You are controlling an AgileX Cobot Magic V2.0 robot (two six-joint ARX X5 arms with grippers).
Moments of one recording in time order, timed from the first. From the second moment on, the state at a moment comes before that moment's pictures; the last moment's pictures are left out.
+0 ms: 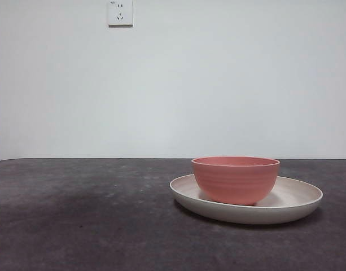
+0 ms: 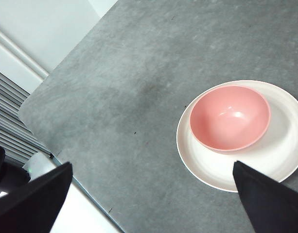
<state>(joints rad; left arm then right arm) -0.71 0.68 1.01 -0.83 0.34 -0.10 0.26 0.64 0.91 -0.85 -0.60 0.17</state>
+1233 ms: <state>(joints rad) -0.71 0.64 0.96 -0.83 0.34 -0.17 0.07 1.42 0.91 -0.59 -0.54 0.20</state>
